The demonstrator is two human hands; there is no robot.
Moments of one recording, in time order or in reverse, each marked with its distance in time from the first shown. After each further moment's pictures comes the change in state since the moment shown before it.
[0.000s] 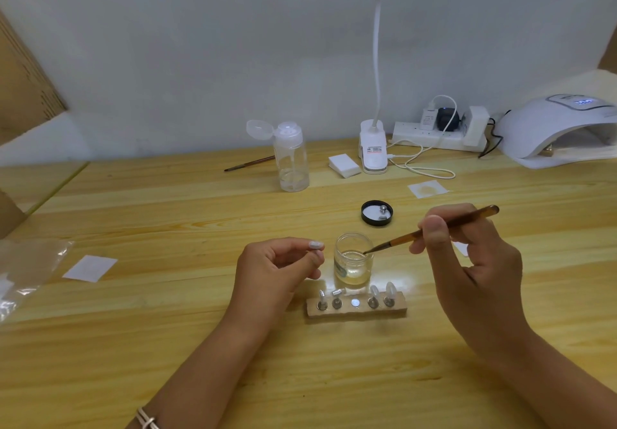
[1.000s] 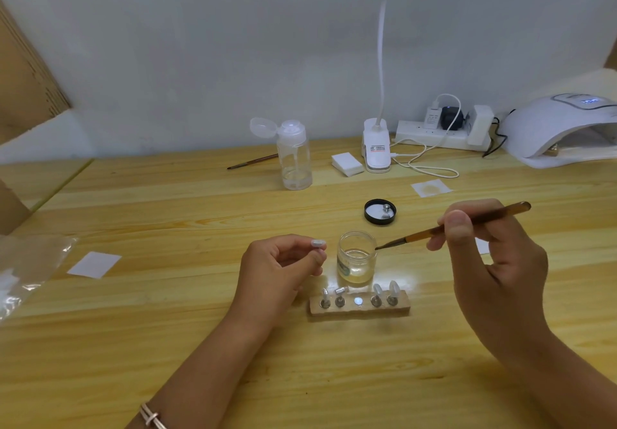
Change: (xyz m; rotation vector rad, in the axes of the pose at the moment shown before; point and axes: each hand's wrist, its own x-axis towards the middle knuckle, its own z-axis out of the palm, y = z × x) left_hand 0.002 -0.002 0.000 0.043 -0.002 0.001; right_hand 0.002 -0.004 -0.009 0.028 0.054 0.015
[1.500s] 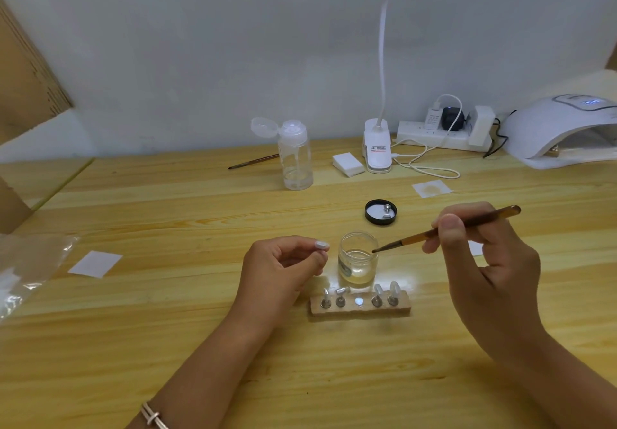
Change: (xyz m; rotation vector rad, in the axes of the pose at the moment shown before) left_hand 0.000 0.001 0.000 -0.014 -0.012 0.017; right_hand -0.002 0.002 0.002 -0.001 -0.044 0.003
